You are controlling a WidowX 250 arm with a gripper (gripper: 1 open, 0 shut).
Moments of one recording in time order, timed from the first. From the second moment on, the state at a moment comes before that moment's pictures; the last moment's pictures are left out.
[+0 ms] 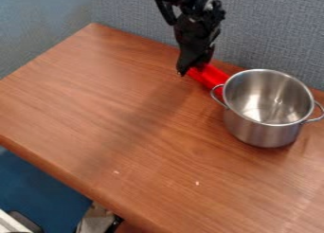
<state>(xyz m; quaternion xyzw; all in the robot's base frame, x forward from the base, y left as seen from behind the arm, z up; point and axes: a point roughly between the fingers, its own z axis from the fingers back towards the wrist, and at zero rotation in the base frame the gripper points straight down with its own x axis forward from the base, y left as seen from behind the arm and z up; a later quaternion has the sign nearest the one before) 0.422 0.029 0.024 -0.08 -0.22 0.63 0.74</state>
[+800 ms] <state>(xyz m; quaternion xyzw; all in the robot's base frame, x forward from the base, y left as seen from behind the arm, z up) 0.379 0.027 0.005 -0.01 -0.19 0.66 0.73</state>
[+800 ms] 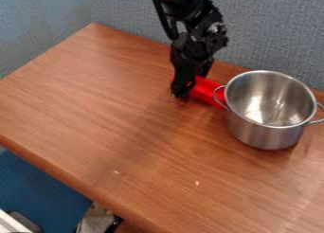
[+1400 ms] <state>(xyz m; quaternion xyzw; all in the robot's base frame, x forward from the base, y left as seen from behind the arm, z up) 0.364 0.027 0.008 -0.01 -0.20 0.64 0.74</state>
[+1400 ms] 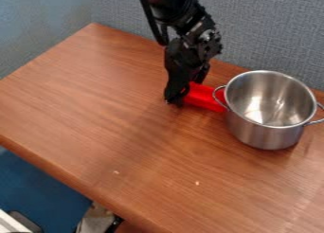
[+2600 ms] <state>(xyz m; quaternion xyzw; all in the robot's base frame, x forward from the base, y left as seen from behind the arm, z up) 0.380 0.010 0.094 0.03 -0.13 0.45 0.88</state>
